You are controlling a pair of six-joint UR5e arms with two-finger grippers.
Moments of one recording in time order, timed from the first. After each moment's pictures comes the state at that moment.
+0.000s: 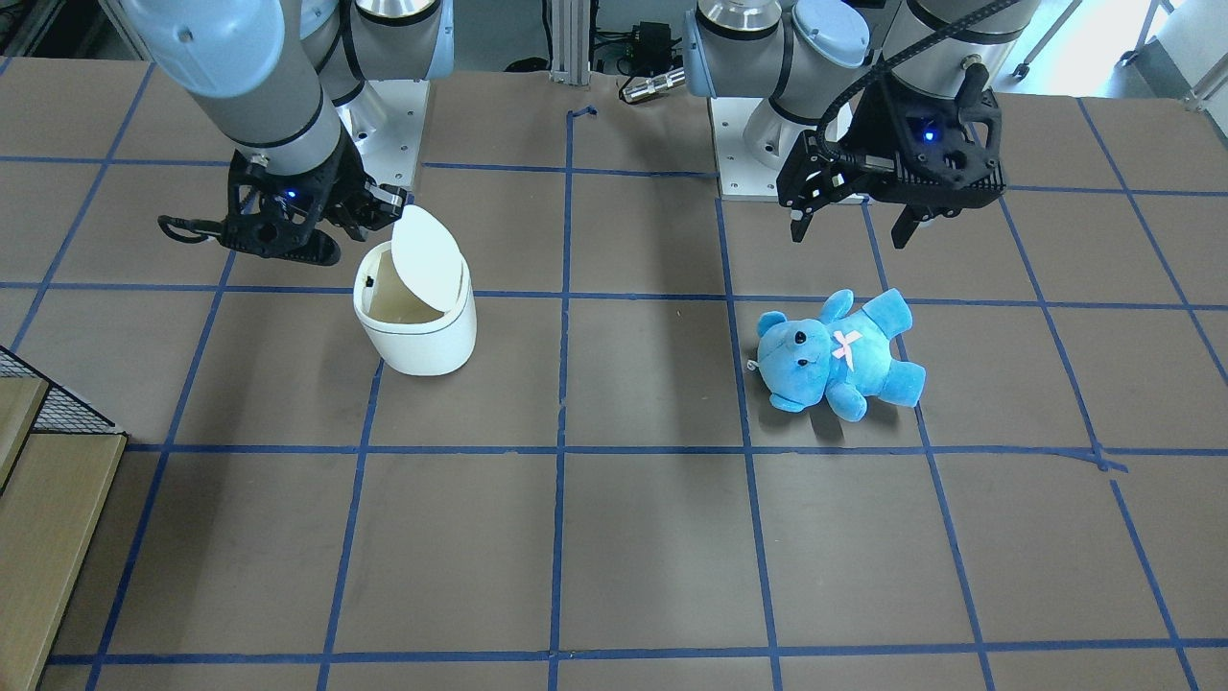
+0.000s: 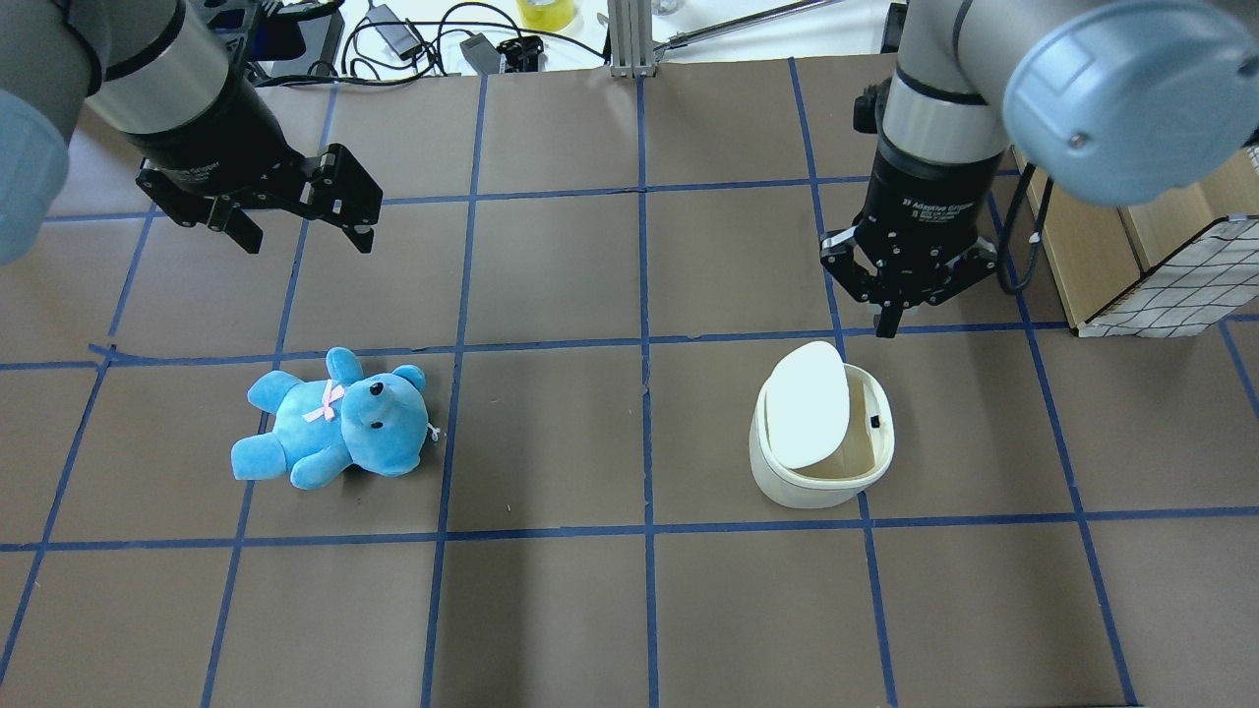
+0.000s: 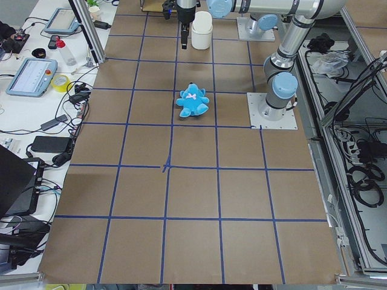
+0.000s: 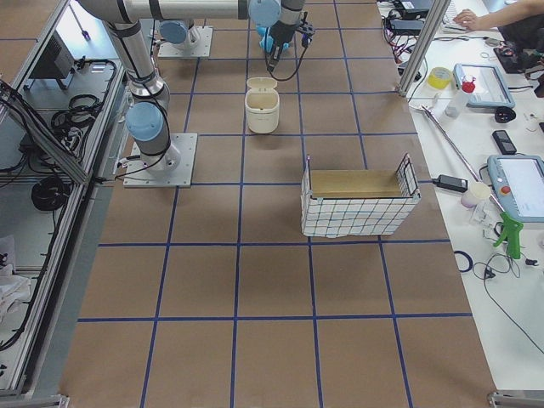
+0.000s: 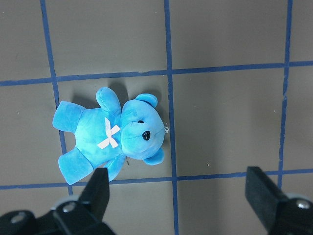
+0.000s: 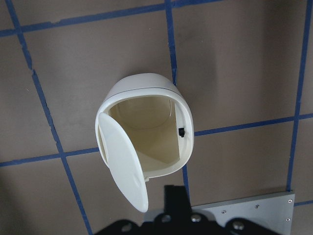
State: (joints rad) left arm -1.54 -1.52 -1.60 -1.55 1.57 0.07; right arm 1.65 -1.54 1.54 -1.34 -1.58 0.22
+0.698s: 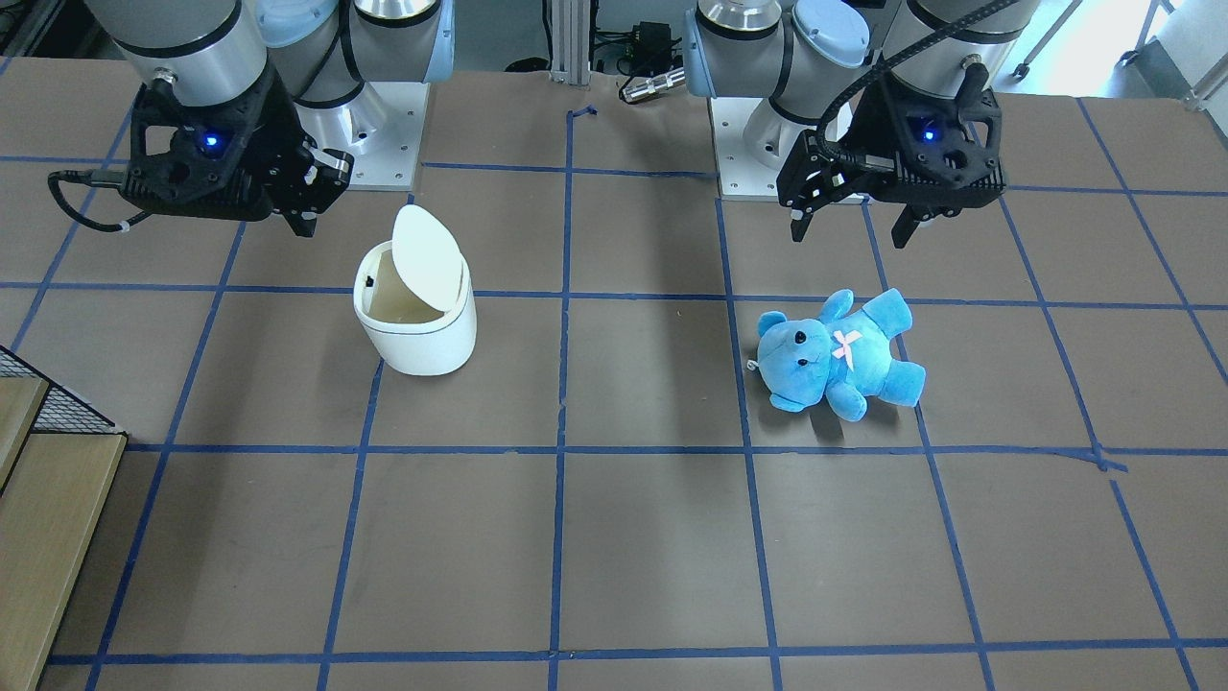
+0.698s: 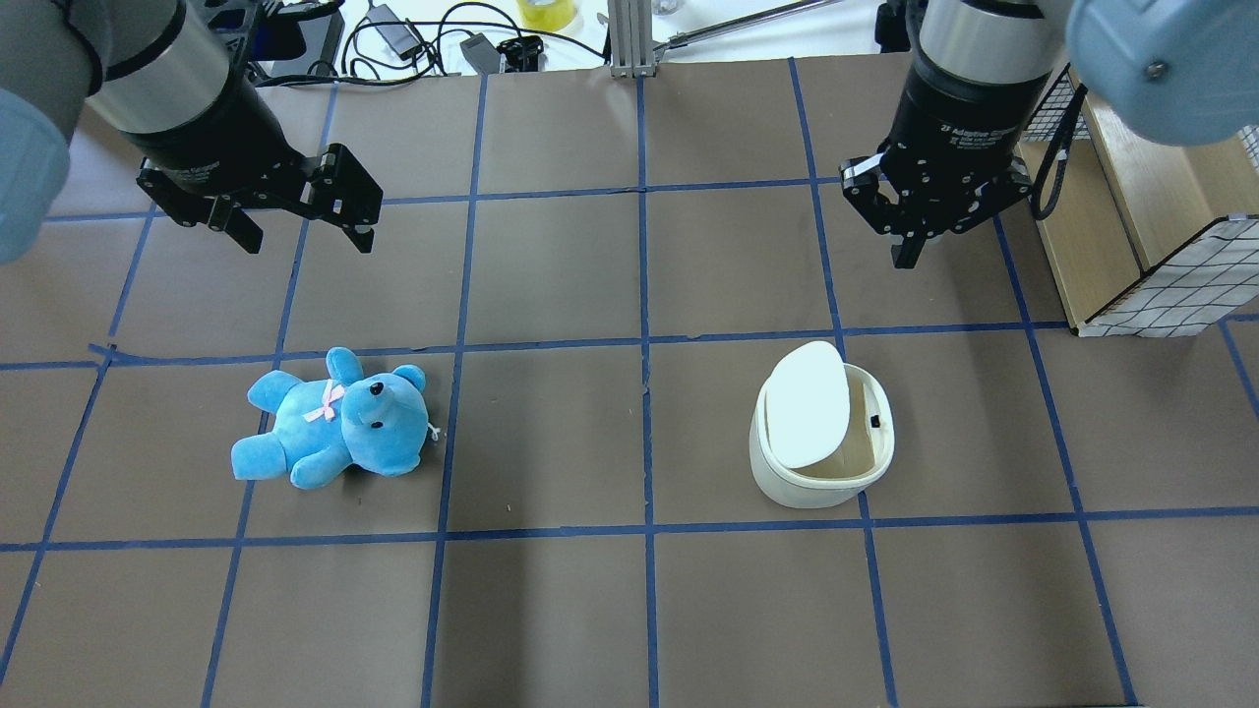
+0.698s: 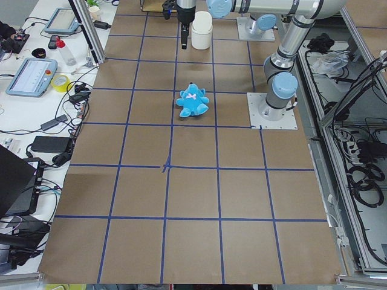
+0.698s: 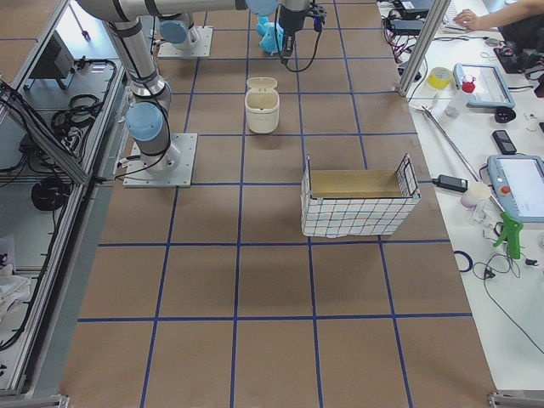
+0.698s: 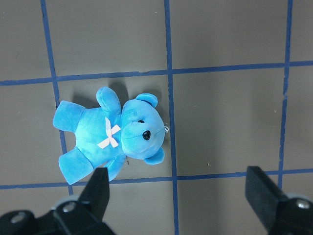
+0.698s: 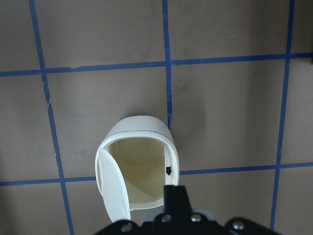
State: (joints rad) left arm -1.54 -1.52 -1.60 -1.55 1.57 0.07; right arm 1.60 -1.54 1.49 -1.42 -1.58 0.08
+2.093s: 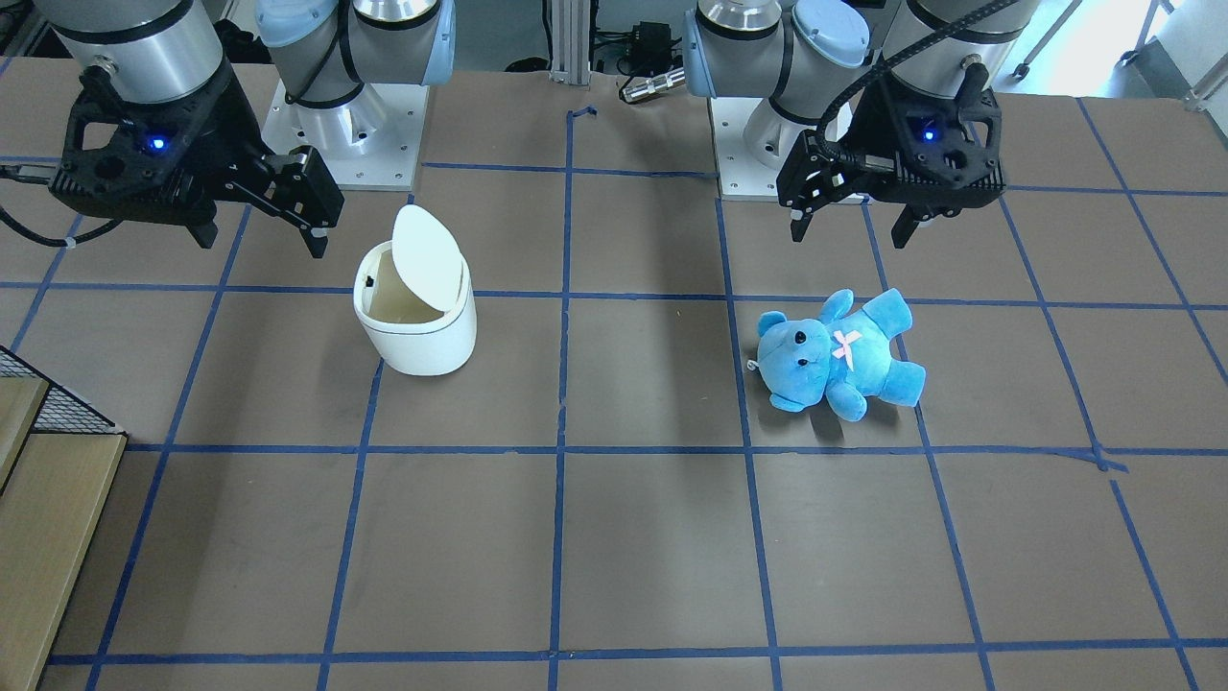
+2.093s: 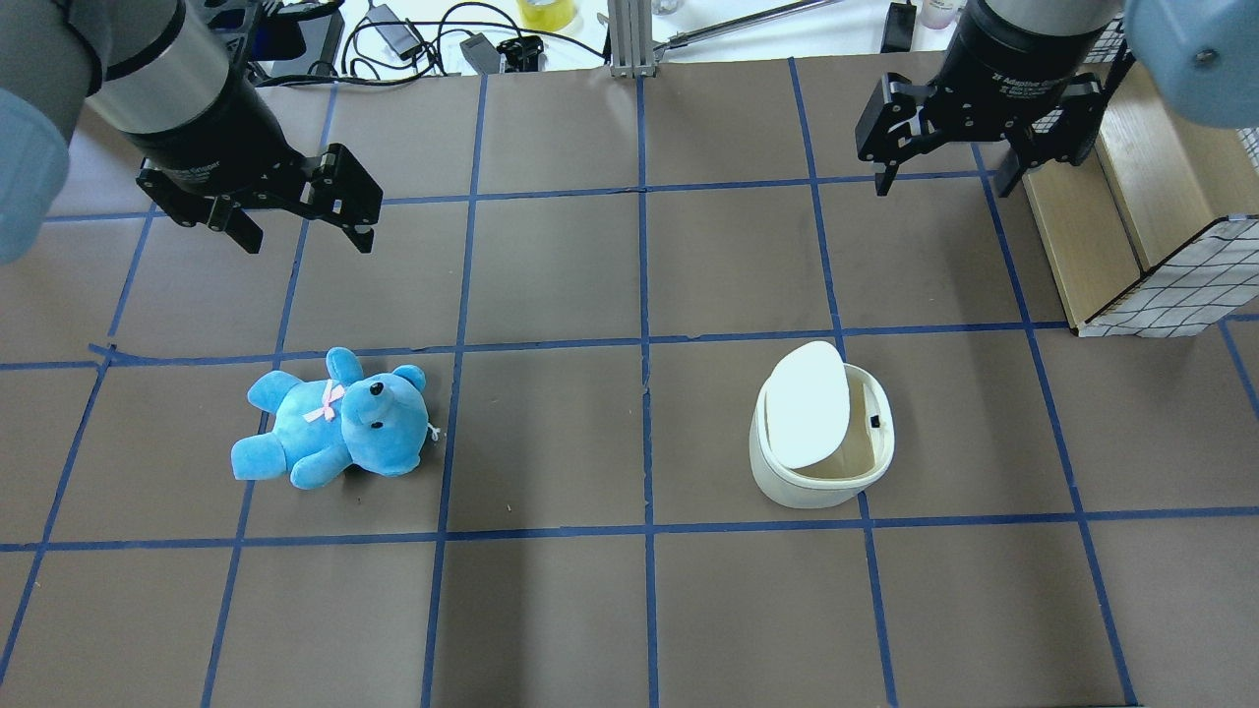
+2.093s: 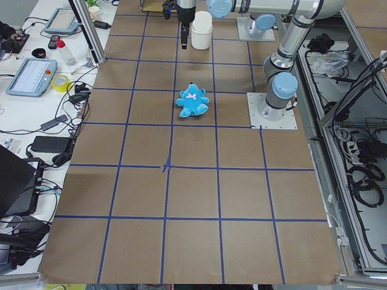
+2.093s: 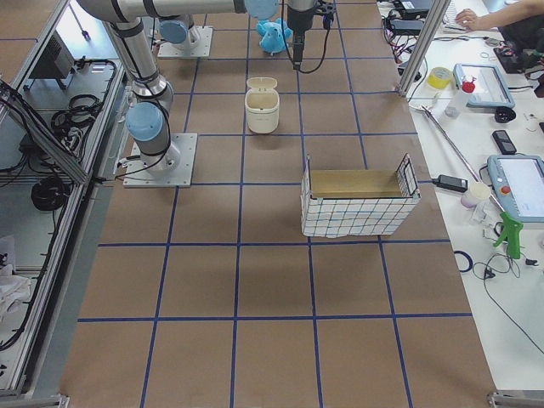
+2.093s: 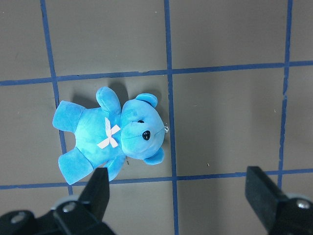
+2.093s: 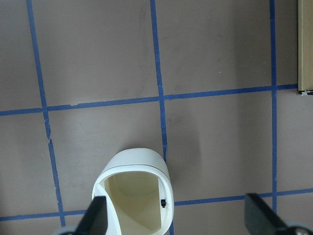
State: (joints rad) left arm -1.54 -1.52 -1.60 -1.55 1.57 0.07; right arm 1.57 -1.54 1.49 -1.54 -1.58 0.09
